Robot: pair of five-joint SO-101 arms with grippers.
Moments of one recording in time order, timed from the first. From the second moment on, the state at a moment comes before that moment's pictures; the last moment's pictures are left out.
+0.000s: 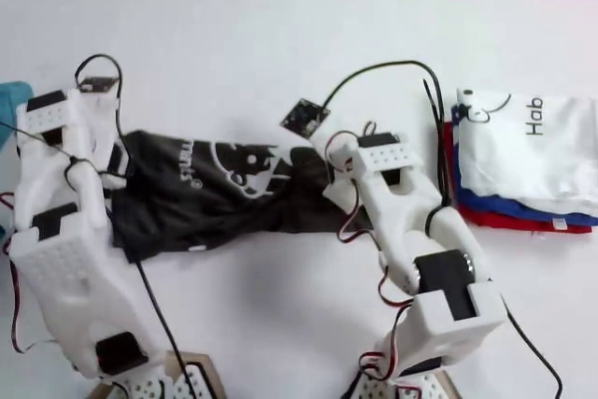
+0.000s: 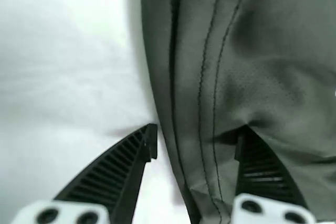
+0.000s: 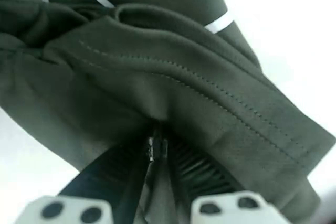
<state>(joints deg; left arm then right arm) -28.4 33.9 -7.4 80.9 -20.8 -15.3 10.2 27.6 52.0 43.0</state>
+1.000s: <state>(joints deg) -33.1 38.6 -31.2 100.8 -28.7 -20.2 -11.6 28.4 62.9 34.3</state>
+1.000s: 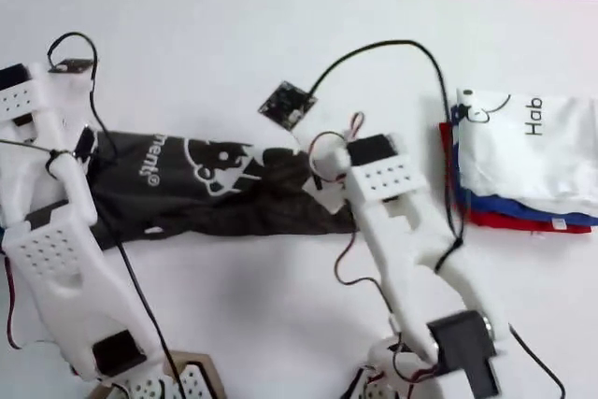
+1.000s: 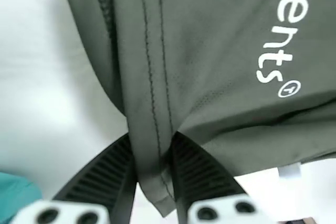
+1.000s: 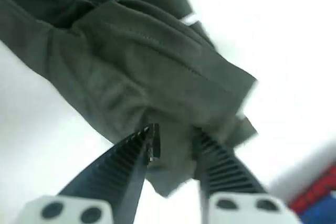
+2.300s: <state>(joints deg) 34.6 16.7 -28.0 90.7 -22.7 26.5 -56.8 49.3 70.1 25.5</state>
